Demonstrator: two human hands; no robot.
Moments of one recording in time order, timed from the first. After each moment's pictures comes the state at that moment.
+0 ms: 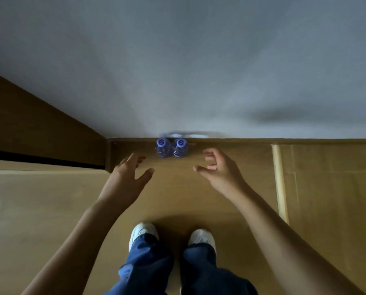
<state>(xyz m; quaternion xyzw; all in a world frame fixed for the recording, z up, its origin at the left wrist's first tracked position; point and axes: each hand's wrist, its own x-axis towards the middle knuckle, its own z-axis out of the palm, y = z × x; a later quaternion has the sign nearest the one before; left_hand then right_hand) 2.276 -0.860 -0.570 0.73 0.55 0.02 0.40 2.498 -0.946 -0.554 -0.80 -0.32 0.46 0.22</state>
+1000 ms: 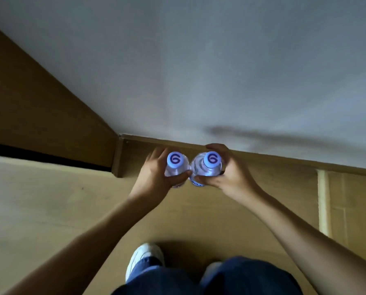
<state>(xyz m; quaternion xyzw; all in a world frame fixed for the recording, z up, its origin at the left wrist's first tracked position) 2.284 -0.823 -0.698 0.69 0.53 0.19 0.45 2.476 -0.880 -0.698 -0.71 -0.45 0.45 0.30</state>
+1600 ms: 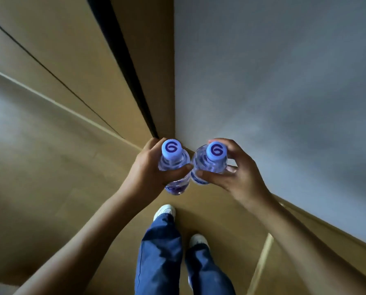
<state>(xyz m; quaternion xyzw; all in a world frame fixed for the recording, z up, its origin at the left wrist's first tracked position) 2.164 -0.886 -0.207 0.59 0.61 0.32 0.43 2.368 -0.886 -0.213 -0.56 -0.58 0.49 0.33</state>
